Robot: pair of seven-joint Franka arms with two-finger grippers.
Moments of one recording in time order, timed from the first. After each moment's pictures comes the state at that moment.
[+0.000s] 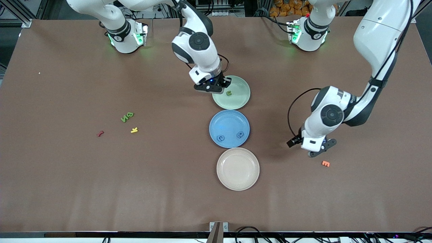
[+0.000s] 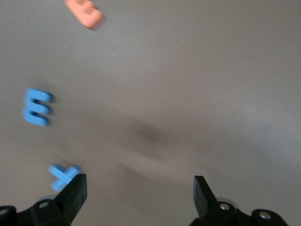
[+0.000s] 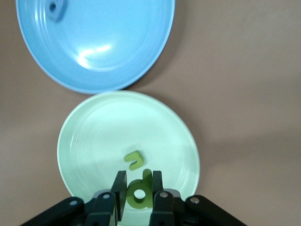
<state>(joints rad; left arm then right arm) 0.20 0.57 -0.48 -1.91 0.41 2.36 -1.02 0.59 0.44 0.38 -1.96 -0.04 2.51 1.18</state>
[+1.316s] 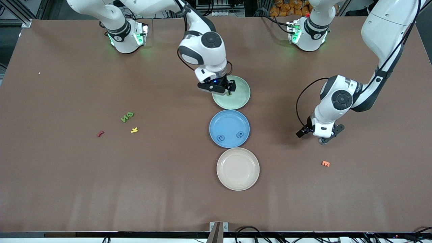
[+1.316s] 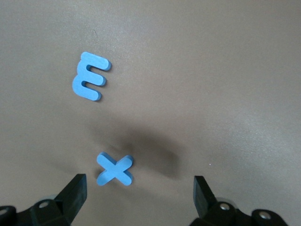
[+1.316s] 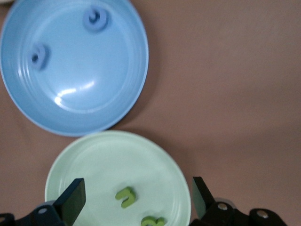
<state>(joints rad) 0.31 0.48 -0.48 -2.19 0.44 2.60 -1.10 0.60 0.48 0.36 -1.90 -0.26 2.44 1.44</state>
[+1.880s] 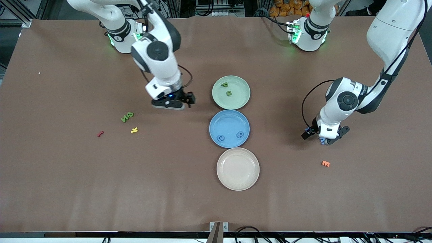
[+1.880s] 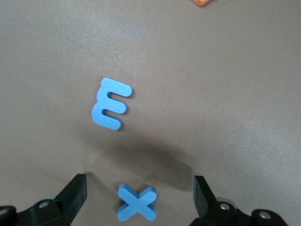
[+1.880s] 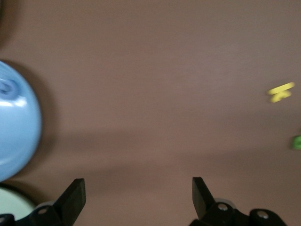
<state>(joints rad) 0.37 0.52 -0.48 -2.19 0.53 2.65 -1.10 0.35 0.20 0.29 -2.14 -0.15 2.39 0.83</state>
